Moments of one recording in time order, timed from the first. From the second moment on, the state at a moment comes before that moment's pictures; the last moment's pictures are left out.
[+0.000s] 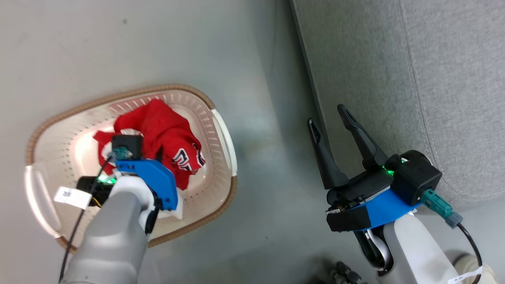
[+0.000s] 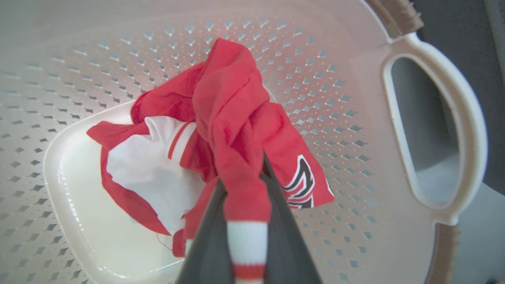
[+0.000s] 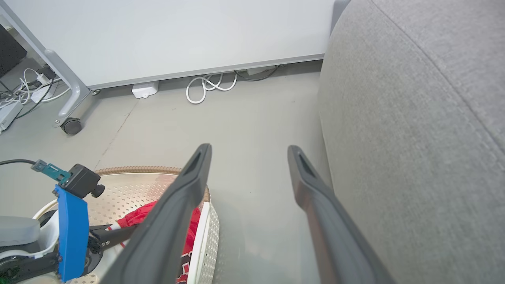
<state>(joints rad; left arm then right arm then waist) -0.79 0.11 -0.46 1.25 -0.48 -0.11 -0.13 -0.35 -0.05 0.29 0.13 0.22 0.13 -0.26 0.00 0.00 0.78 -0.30</state>
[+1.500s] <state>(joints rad) -0.76 0.08 -0.99 0.71 -0.80 -0.13 -0.21 -0.06 -0.05 0.21 0.20 0.14 0.13 -0.17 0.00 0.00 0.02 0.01</state>
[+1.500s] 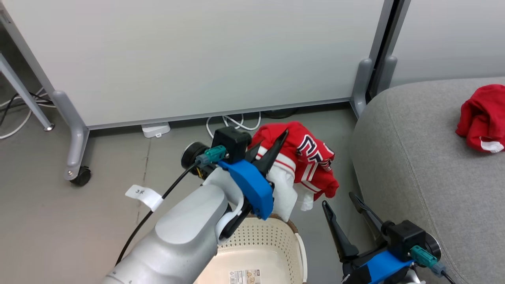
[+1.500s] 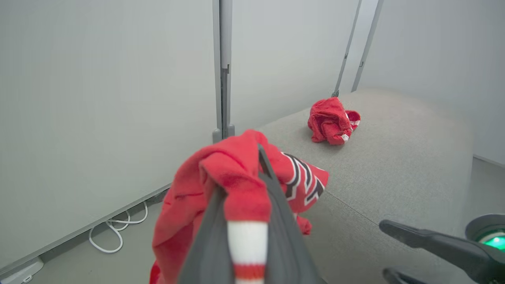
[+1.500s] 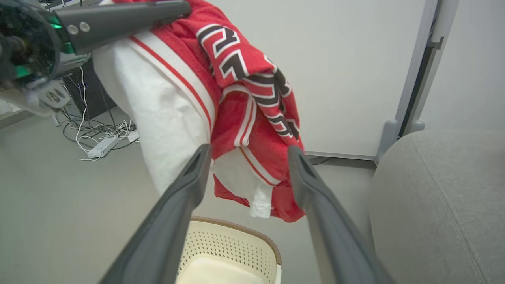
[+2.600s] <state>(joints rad) -0.80 0.06 -1.03 0.71 -0.81 -0.12 -0.23 -0.36 -0.10 0.20 0.39 0.09 0.13 -0.03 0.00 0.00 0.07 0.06</state>
